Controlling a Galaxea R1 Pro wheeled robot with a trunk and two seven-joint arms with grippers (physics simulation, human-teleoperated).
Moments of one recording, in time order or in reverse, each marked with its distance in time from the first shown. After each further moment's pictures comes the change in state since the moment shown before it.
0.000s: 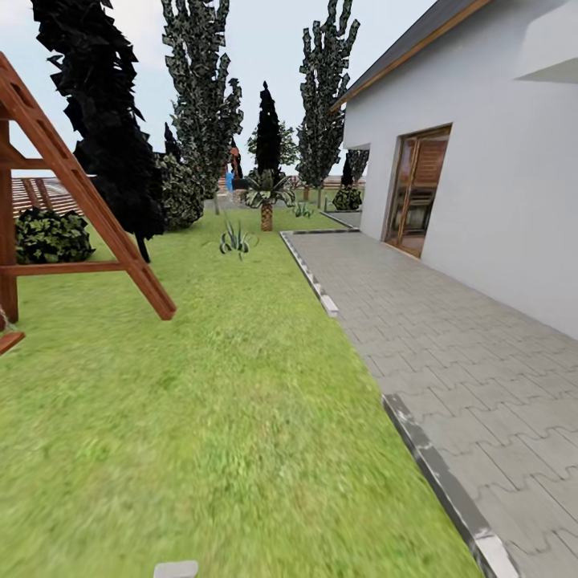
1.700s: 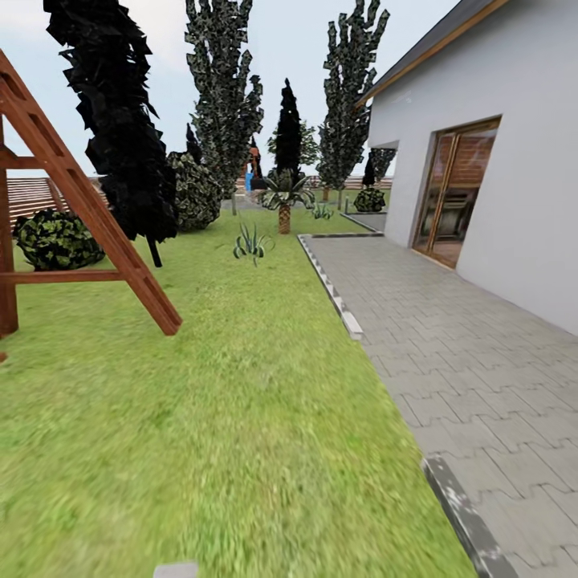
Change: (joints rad) left arm 0.002 -0.003 0.000 0.018 0.001 -0.049 0.008; right arm 0.000 0.014 0.000 0.002 0.000 0.000 0.000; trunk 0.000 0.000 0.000
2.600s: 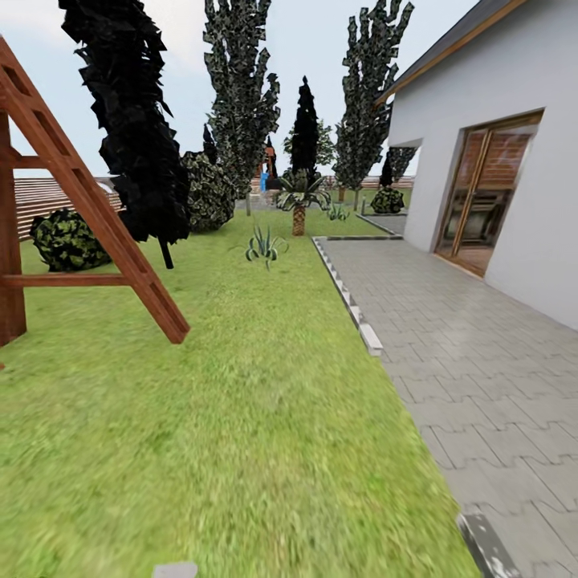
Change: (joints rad) left arm 0.000 0.001 0.000 0.000 0.000 0.000 0.000; right arm 0.000 0.001 0.000 0.000 0.000 -0.001 0.001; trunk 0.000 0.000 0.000
